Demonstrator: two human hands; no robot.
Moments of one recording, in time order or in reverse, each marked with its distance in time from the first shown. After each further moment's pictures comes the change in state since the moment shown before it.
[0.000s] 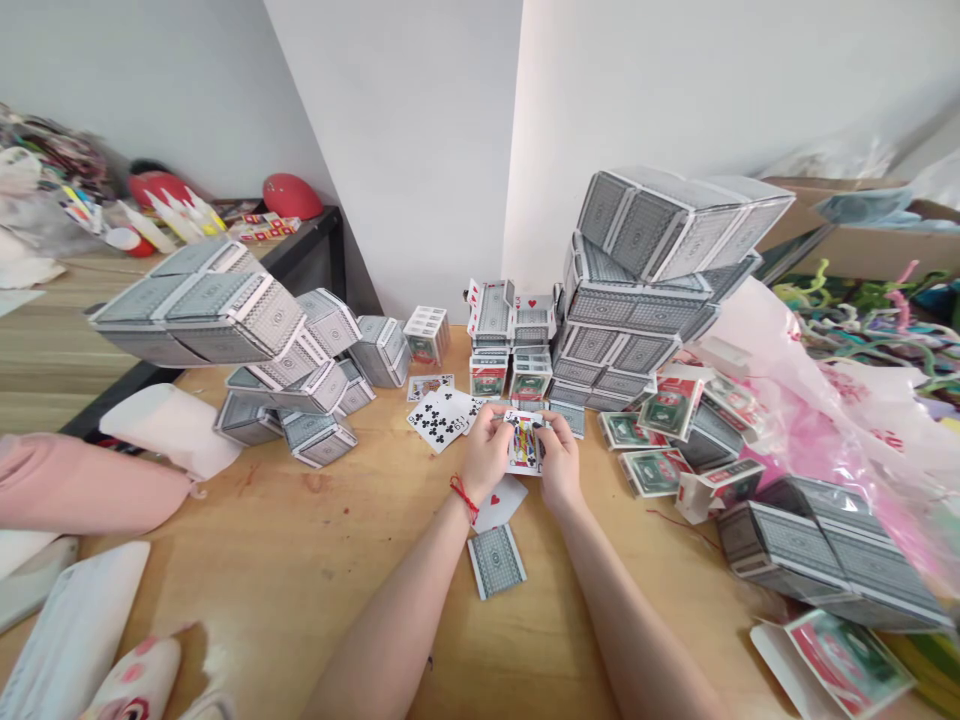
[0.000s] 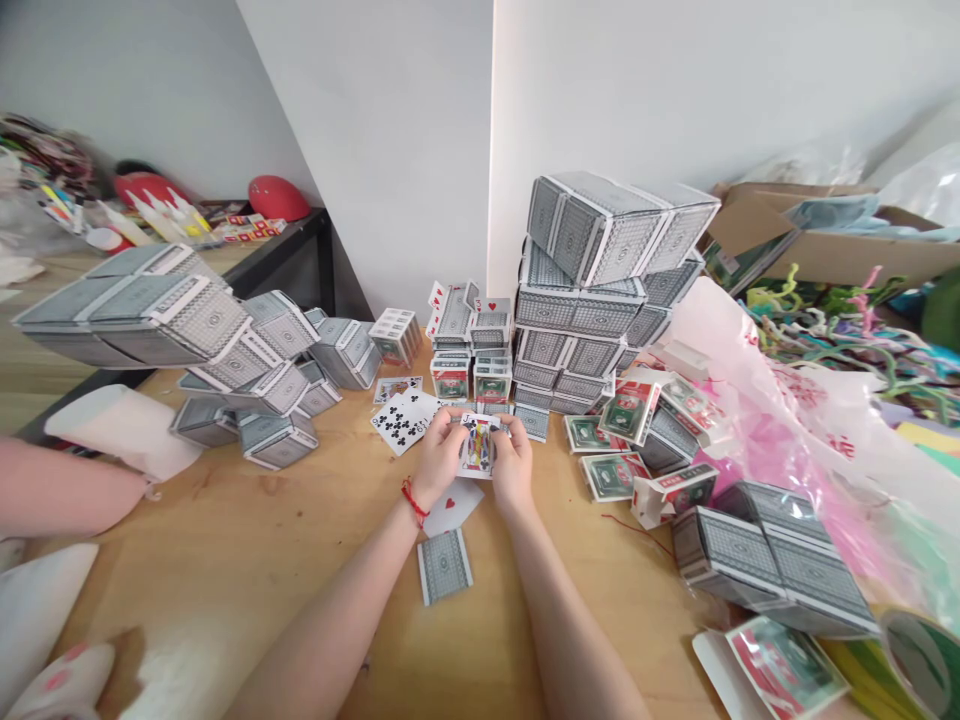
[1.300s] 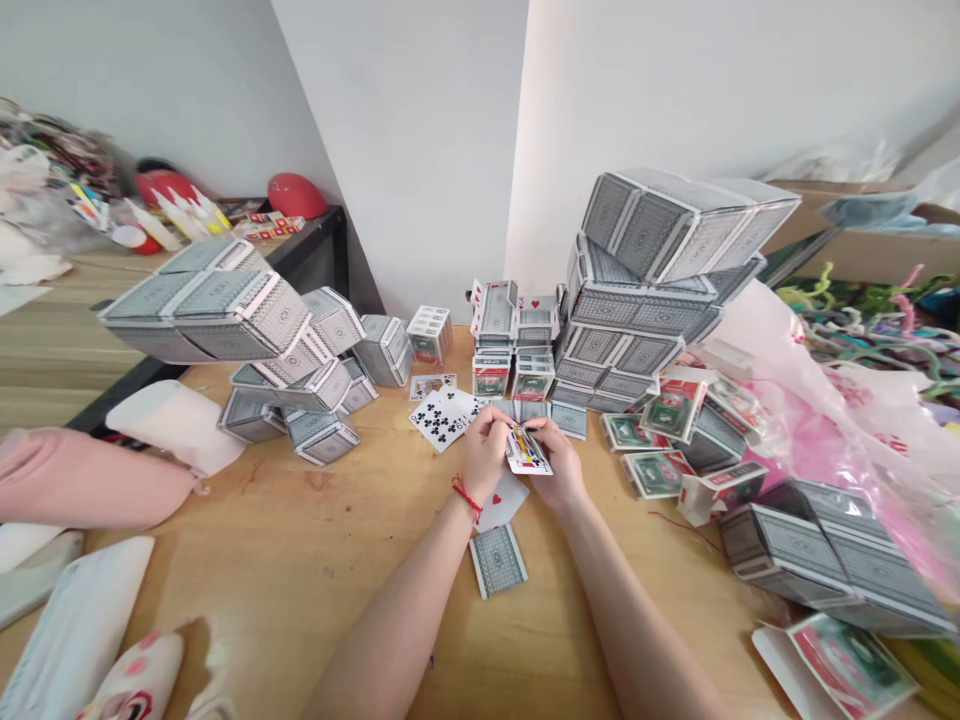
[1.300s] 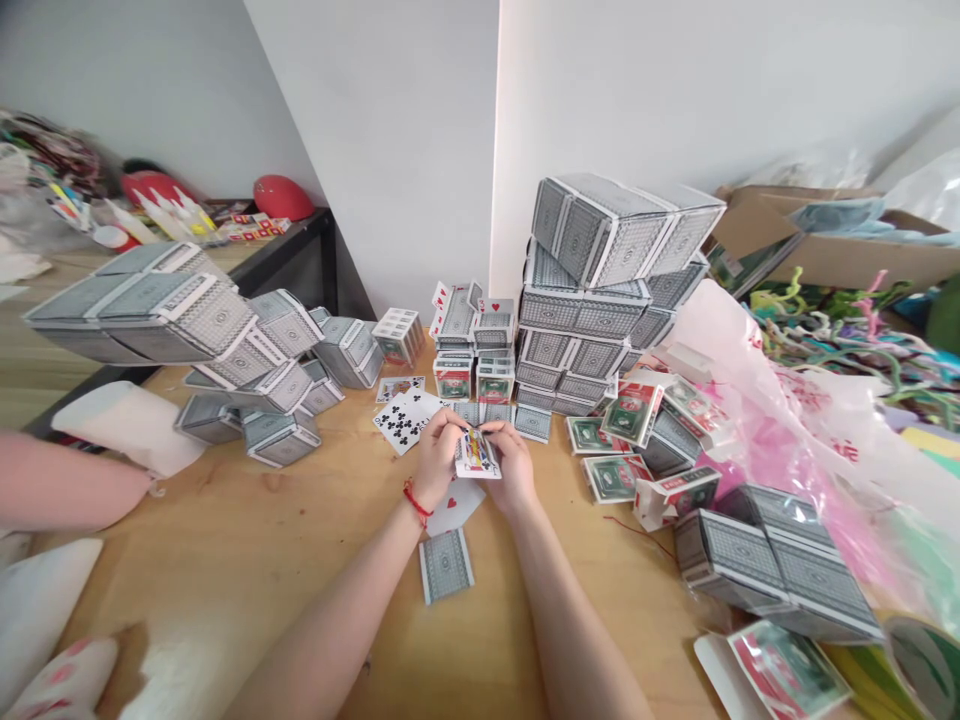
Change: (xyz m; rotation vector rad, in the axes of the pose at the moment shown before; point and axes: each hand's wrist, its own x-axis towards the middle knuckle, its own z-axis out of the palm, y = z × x) left_hand -0.004 0.004 -0.002 0.115 0.110 0.187; right_hand 0.003 0.000 -0.004 0.252 -0.209 0.284
